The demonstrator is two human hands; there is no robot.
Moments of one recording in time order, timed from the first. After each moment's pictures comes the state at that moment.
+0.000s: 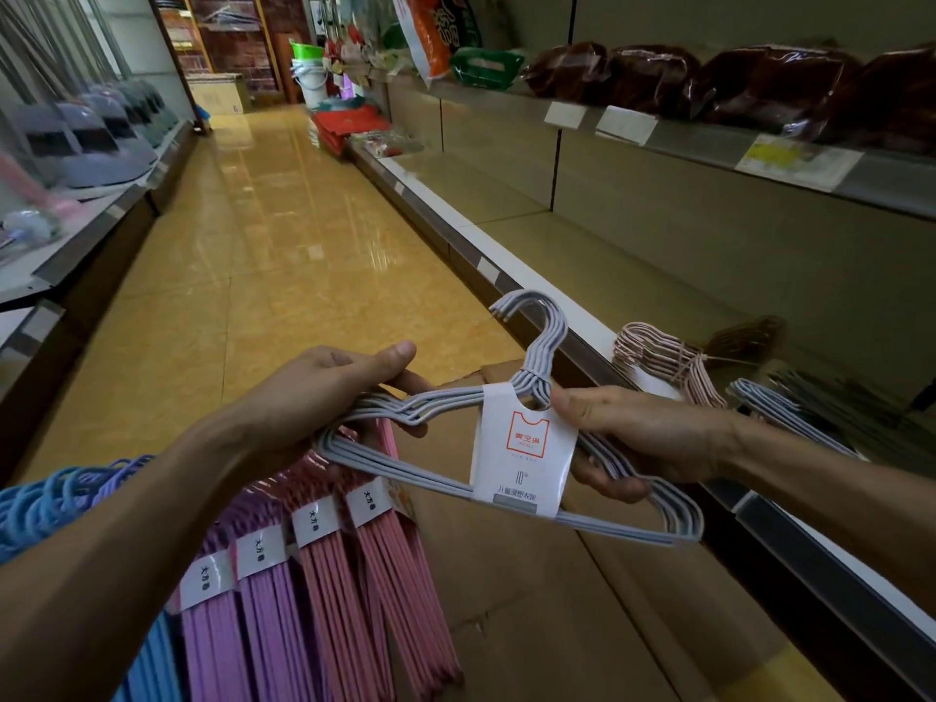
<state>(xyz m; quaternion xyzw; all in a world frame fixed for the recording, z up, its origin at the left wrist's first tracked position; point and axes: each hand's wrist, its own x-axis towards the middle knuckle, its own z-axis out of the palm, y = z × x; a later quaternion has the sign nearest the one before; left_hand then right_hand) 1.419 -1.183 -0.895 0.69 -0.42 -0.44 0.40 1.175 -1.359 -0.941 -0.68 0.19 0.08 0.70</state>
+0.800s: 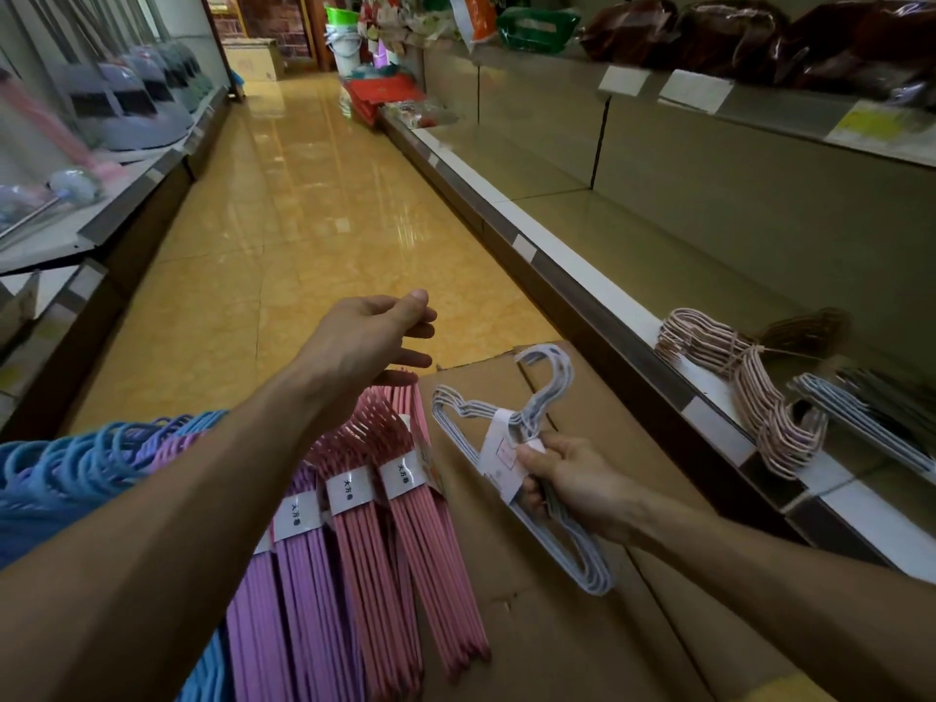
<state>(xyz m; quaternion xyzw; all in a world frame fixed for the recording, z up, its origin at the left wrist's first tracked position) 1.433 -1.202 -0.911 0.73 -0.32 -0.32 0.52 1.244 -1.312 -1.049 -0.59 0.38 -0.11 0.70</state>
